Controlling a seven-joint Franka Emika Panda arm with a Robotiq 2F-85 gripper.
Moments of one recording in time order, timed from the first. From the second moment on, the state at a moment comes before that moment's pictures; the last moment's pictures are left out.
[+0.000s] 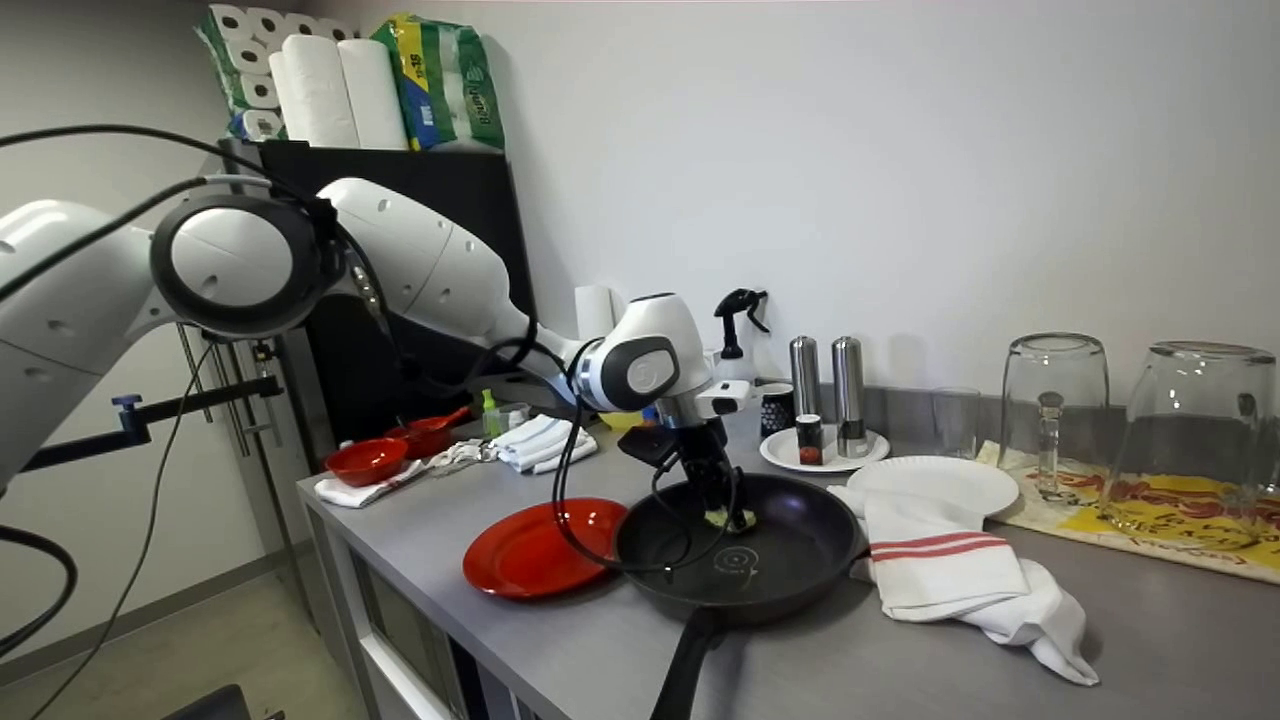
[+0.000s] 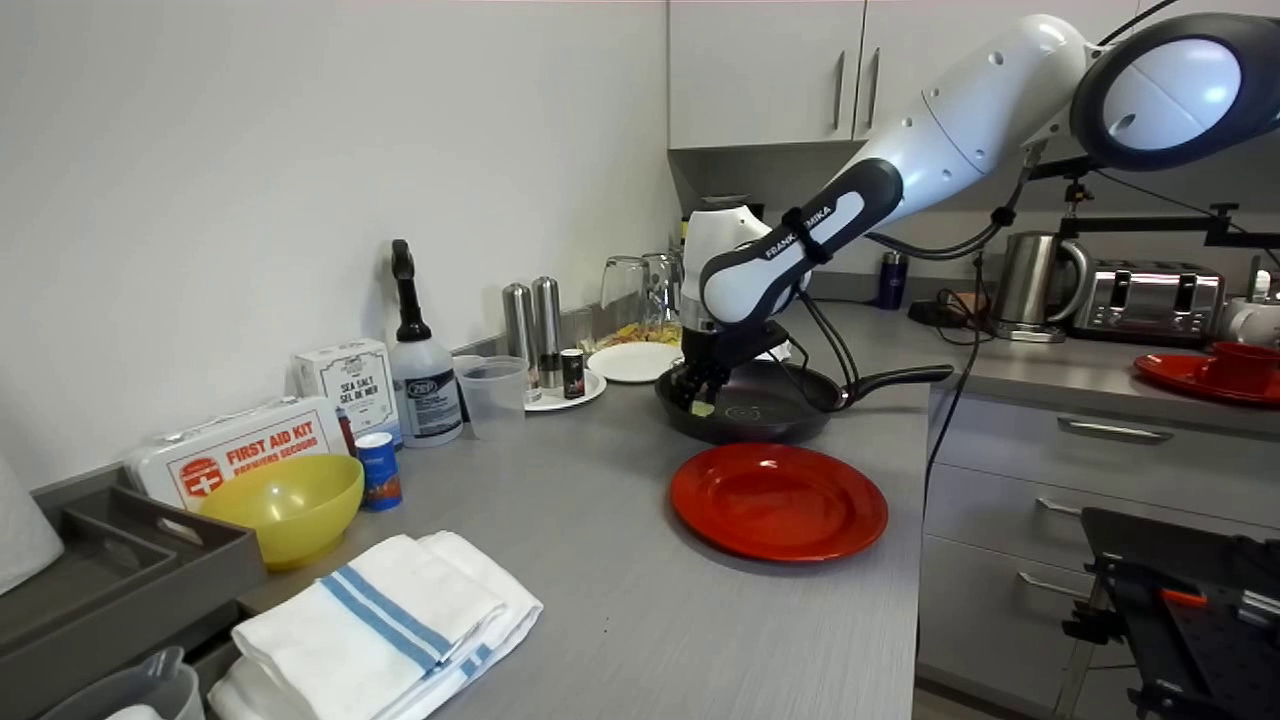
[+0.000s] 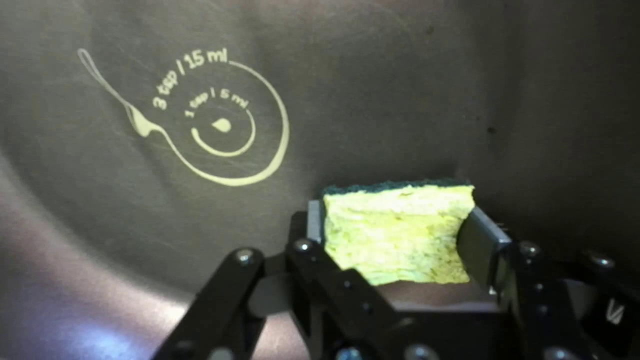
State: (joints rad) arm -0.08 0.81 -0.13 -1.43 -0.07 2.41 0.20
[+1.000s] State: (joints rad) arm -0.08 0.60 -0.22 -1.84 -0.06 2.66 0.31
